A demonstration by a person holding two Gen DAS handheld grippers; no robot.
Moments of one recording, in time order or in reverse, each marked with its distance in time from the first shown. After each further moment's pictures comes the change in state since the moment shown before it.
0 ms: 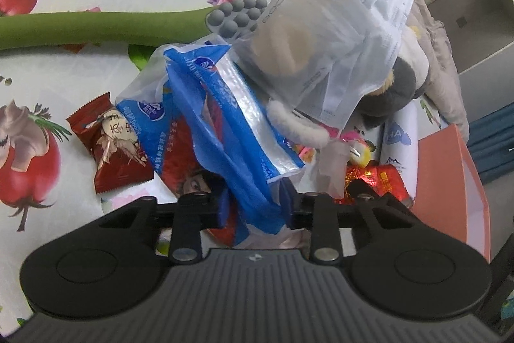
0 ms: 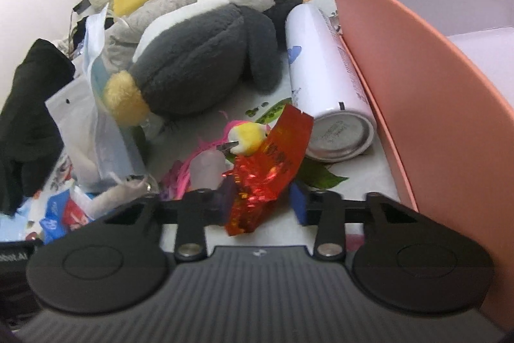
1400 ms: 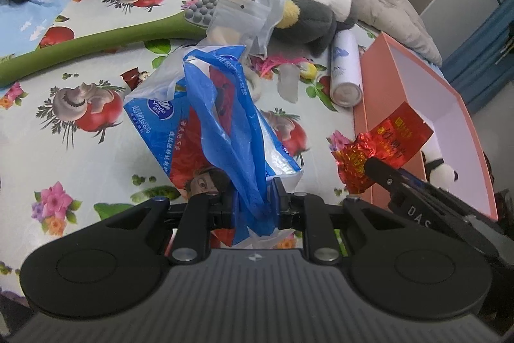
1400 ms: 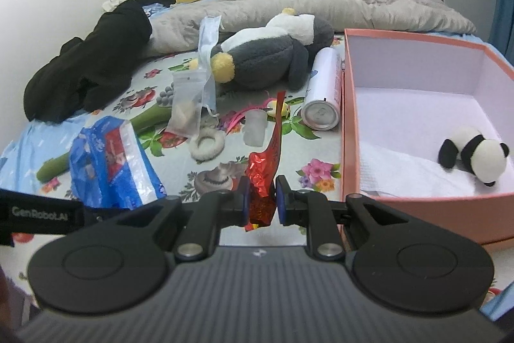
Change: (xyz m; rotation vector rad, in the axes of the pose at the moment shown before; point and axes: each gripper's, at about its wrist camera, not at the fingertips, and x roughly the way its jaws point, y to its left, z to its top) left arm -0.145 -0.021 -0.118 0.311 -0.012 0.033; right arm -0.180 0.007 -0.058 -0.314 -0.047 0.043
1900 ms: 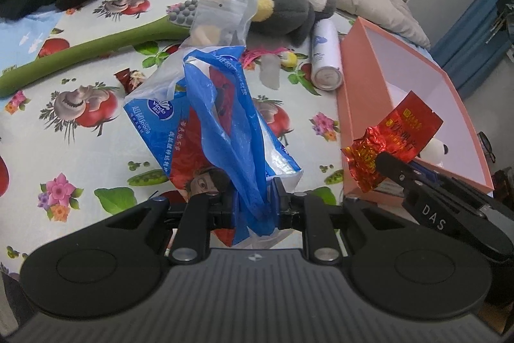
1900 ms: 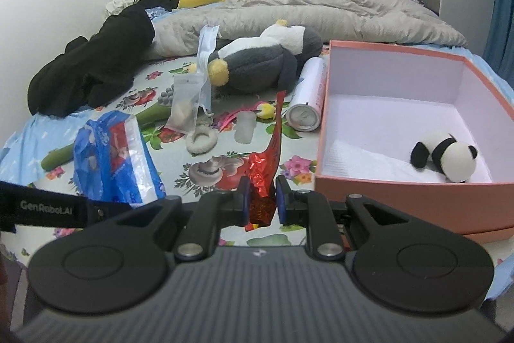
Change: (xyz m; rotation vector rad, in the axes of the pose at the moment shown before) left arm -0.023 -0.022 -0.022 0.078 -0.006 -0.004; right arm -0.038 -0.012 -0.007 -0.034 -0.028 -0.015
